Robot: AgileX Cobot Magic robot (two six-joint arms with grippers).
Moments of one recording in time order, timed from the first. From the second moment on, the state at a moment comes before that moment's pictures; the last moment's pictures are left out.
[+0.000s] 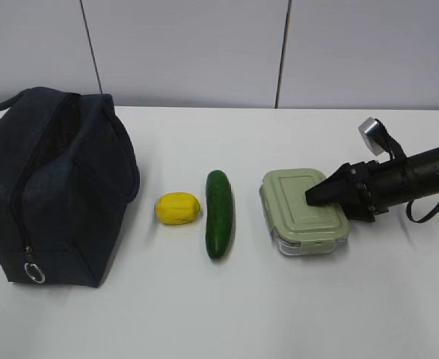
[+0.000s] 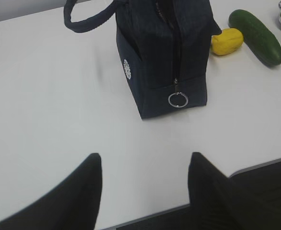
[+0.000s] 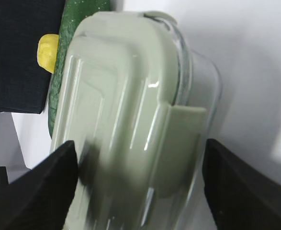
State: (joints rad) left arm -0.14 0.01 -0.51 -0.06 1.11 0.13; right arm -0.20 2.28 -1.31 1.23 1.17 -1.23
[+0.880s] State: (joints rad) left arm -0.14 0.01 -0.51 -0.06 1.11 0.13; right arm -0.20 2.31 -1.33 1.25 1.20 -1.23
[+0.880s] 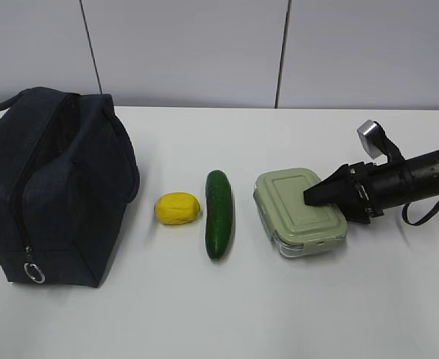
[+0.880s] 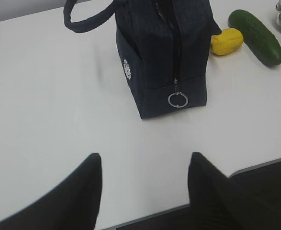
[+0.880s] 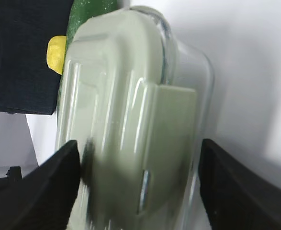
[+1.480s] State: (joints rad) left arm -0.14 0.10 -0.51 -0.06 1.11 0.13; right arm -0.20 2.31 -1.33 1.25 1.21 -1.22
